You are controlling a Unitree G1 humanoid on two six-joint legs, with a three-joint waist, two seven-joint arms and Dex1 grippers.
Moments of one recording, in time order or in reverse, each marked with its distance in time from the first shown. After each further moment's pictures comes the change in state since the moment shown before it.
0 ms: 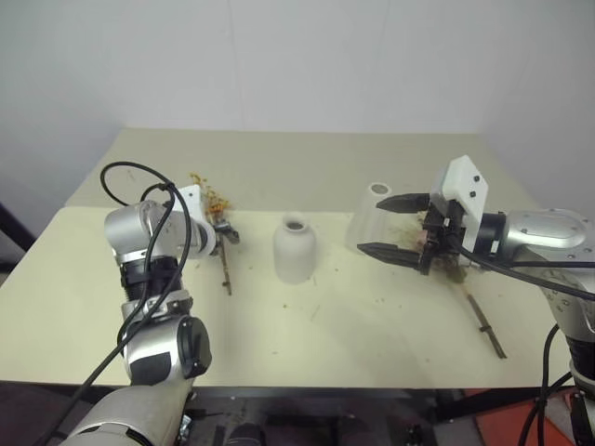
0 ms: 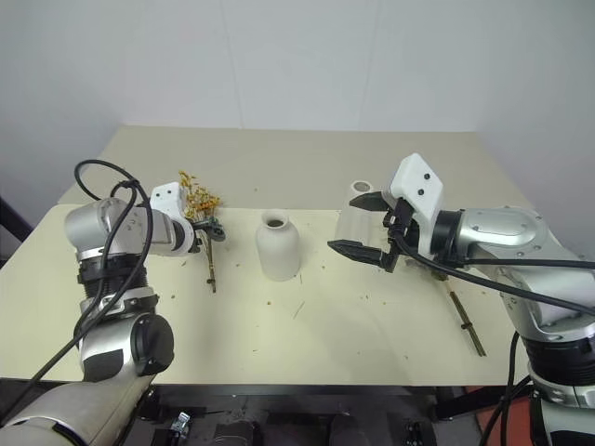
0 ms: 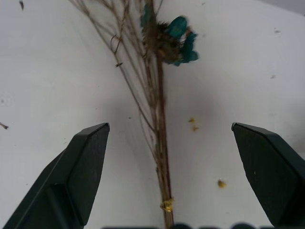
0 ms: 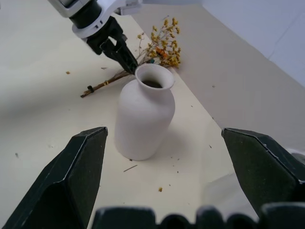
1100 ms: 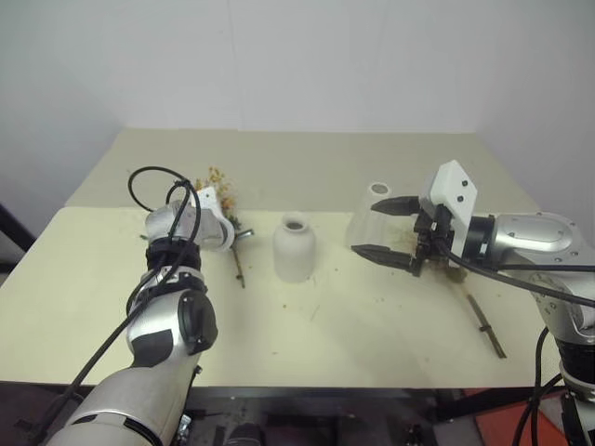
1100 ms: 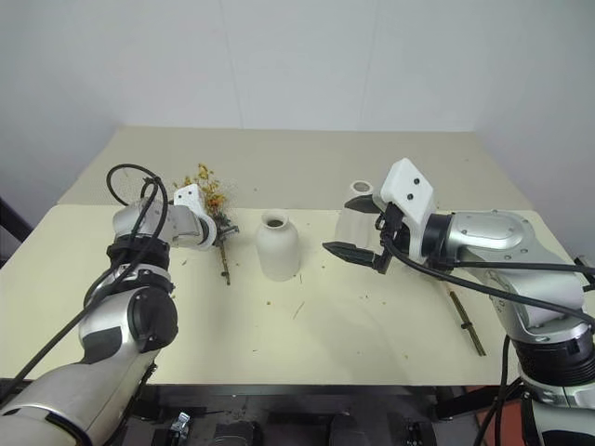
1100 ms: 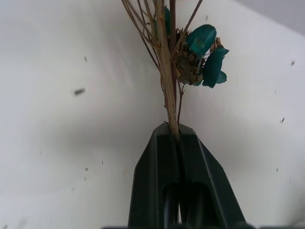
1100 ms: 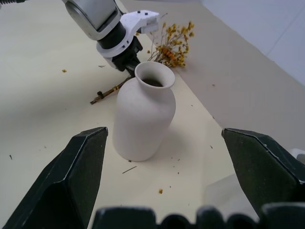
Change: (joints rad) left arm -0.097 -0.032 0.029 0.413 -0.043 -0.511 0.081; right arm 0.020 0.021 0.004 -0.042 -0.015 0.015 -0.025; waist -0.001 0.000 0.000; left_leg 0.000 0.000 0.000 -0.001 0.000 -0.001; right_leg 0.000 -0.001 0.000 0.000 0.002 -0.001
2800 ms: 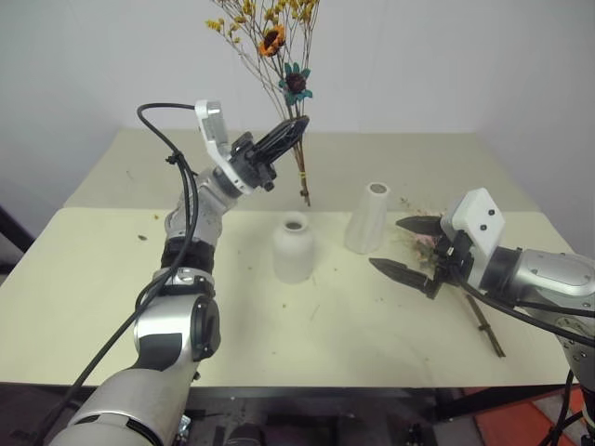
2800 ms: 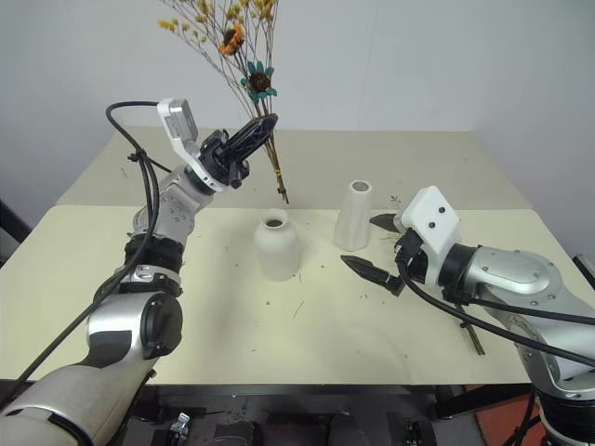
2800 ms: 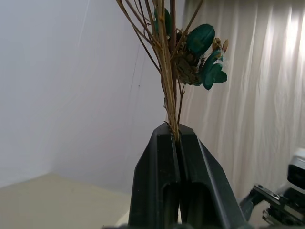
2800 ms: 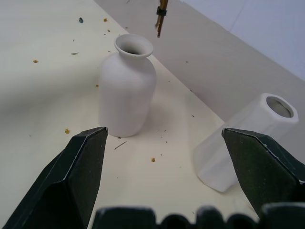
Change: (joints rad) left arm -0.003 0.019 -0.196 0.028 -0.355 -0.730 -1.457; right arm 0.240 -0.013 -0.163 -0.209 0.048 0.080 -0.172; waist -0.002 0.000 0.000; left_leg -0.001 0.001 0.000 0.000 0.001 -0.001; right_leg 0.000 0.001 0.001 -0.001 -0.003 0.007
